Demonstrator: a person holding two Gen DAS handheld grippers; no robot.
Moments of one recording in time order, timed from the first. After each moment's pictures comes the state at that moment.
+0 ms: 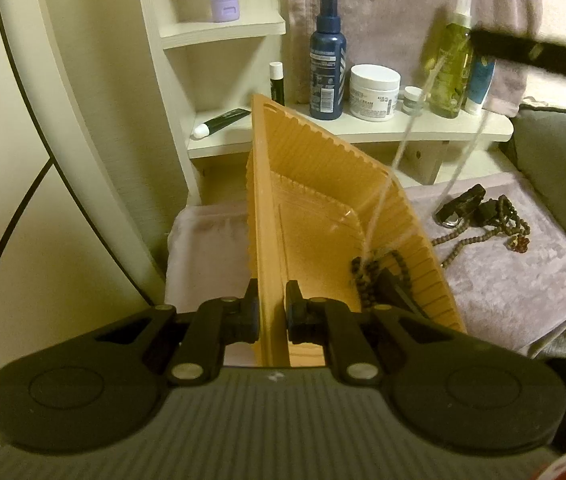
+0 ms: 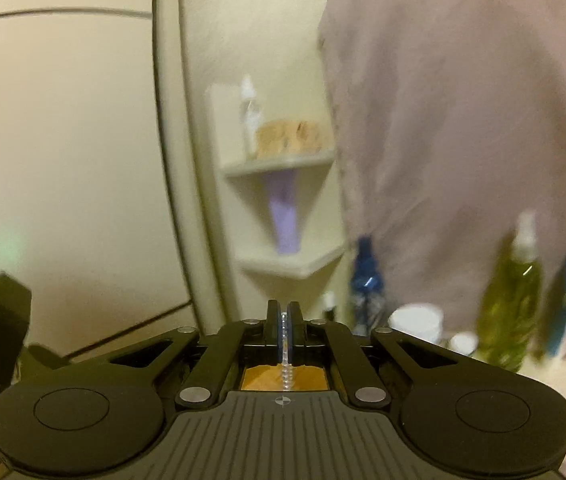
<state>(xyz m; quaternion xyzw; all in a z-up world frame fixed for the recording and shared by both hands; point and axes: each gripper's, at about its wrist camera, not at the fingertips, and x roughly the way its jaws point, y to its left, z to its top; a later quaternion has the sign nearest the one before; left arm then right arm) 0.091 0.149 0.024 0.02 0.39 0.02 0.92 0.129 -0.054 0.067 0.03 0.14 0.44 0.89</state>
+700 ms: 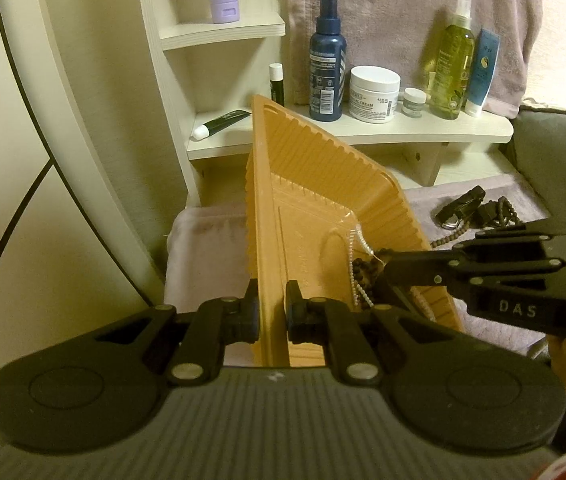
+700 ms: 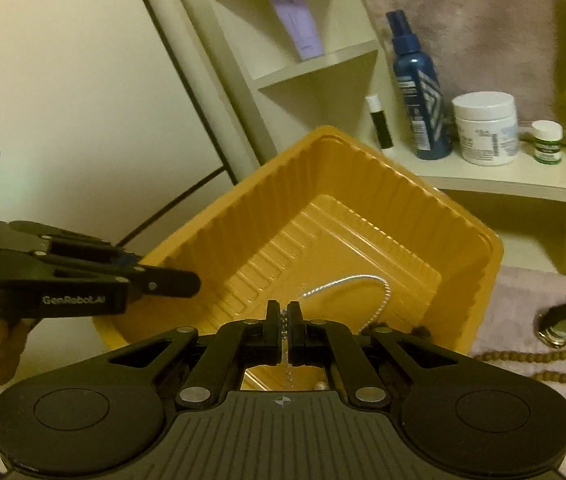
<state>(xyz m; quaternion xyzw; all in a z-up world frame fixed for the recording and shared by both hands) 0.091 0.148 0.024 0.02 0.39 0.02 0.92 0.142 -0.034 -0.030 0.05 0.32 0.47 0.82</state>
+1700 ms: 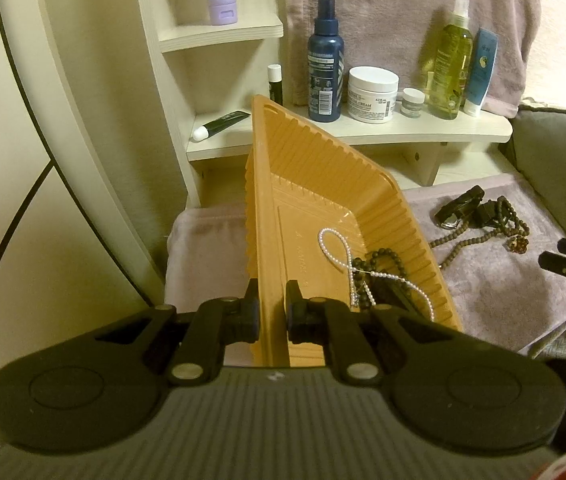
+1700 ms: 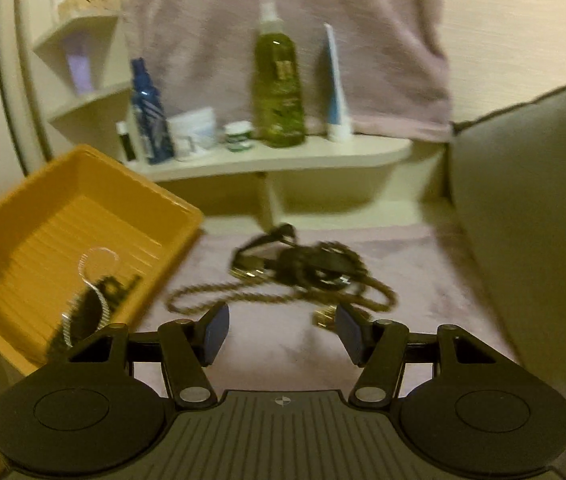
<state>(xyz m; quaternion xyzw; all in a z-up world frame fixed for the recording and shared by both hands) 0.090 0.147 0.025 0.03 0.39 0.02 0.92 0.115 -0.195 -0.063 0.01 0.28 0.19 0.94</state>
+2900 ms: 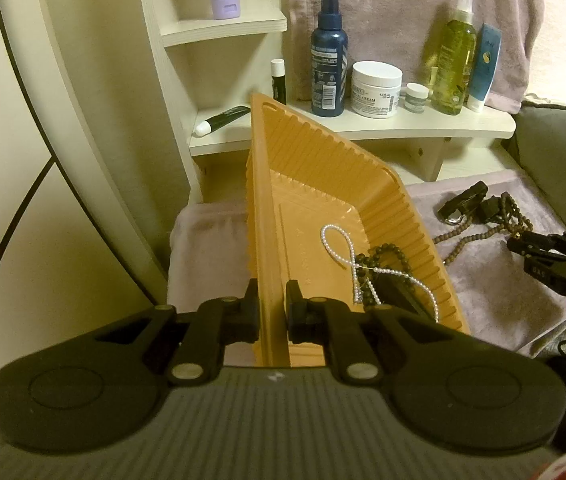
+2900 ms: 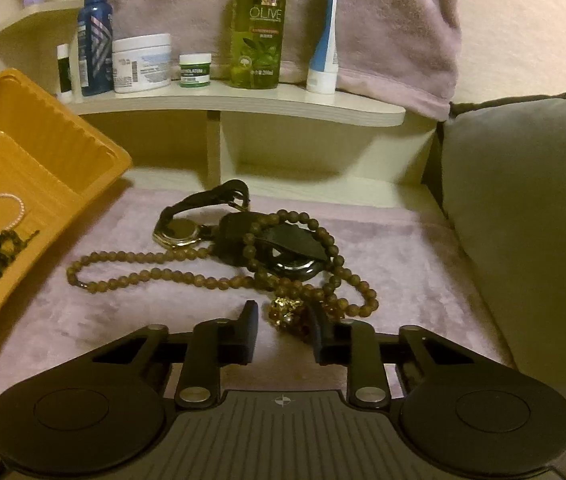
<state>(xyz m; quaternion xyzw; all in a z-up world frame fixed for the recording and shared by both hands) 0.090 0.150 0.021 0.03 0.39 0.02 0.92 0.172 -0.161 -0.107 -0.06 0.31 0.12 0.94</state>
